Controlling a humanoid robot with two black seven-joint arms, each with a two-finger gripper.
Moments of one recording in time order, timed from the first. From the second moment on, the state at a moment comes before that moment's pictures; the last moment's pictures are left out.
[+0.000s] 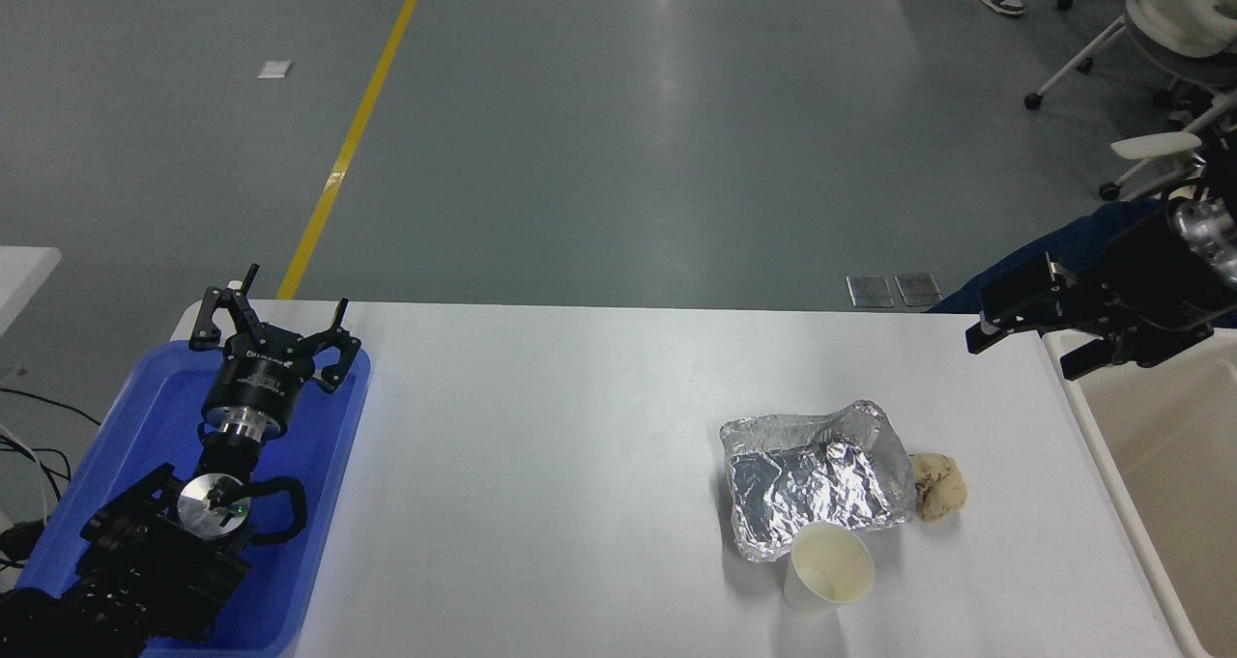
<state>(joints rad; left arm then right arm) -0.63 0.16 -0.94 -0.20 -0.21 -0.79 -0.29 2.22 -0.39 -1.60 1.36 -0.47 0.76 0.54</state>
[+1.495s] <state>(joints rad) -0.63 0.16 -0.94 -0.20 -0.21 -0.79 -0.29 2.00 -0.37 -1.40 1.49 -0.40 0.60 0.34</state>
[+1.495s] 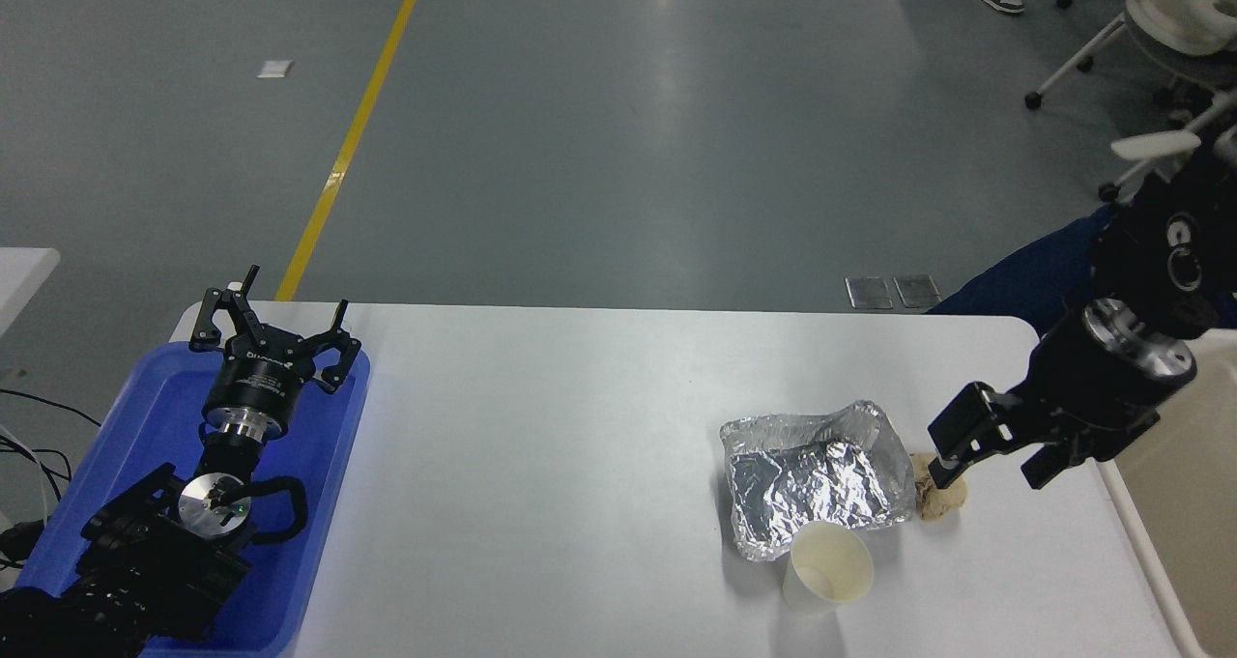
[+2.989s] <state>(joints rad) -0.63 0.16 -0.94 -0.20 -0.21 -0.79 -0.29 1.49 -0.26 -1.21 1.33 -0.33 0.24 0.27</state>
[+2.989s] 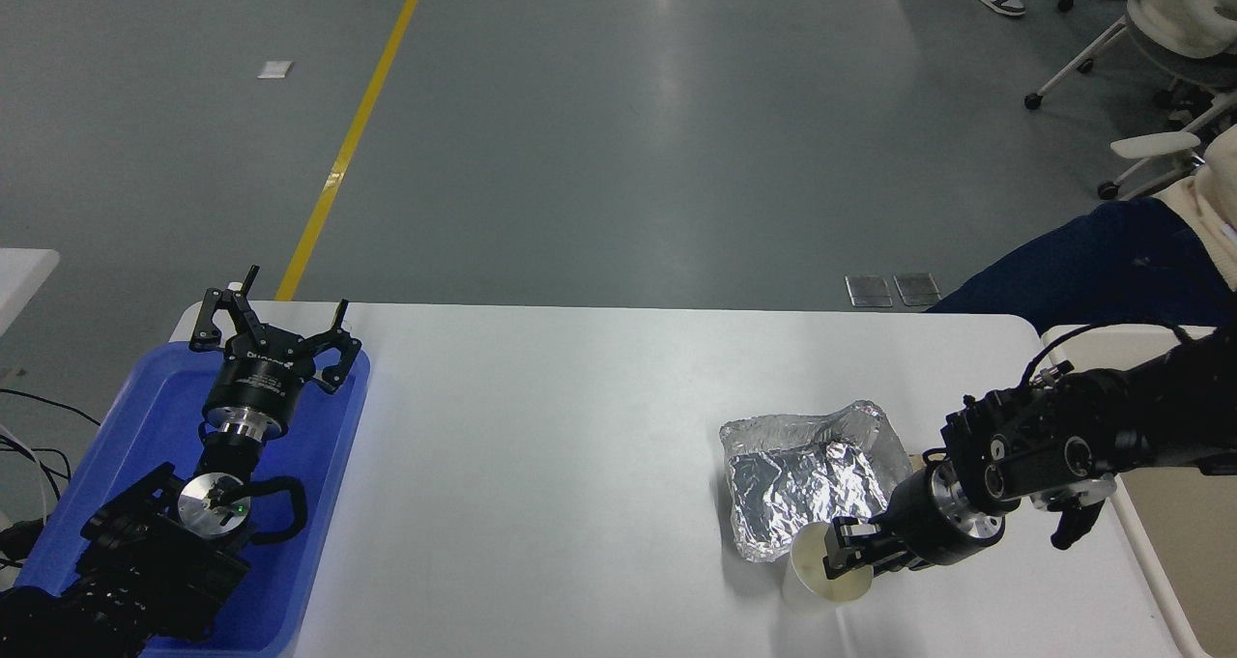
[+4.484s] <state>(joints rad) -0.63 0.16 -0.94 -0.20 -0.21 -0.79 -0.29 2.48 -0.43 -1.38 1.56 -0.34 0.78 0.27</state>
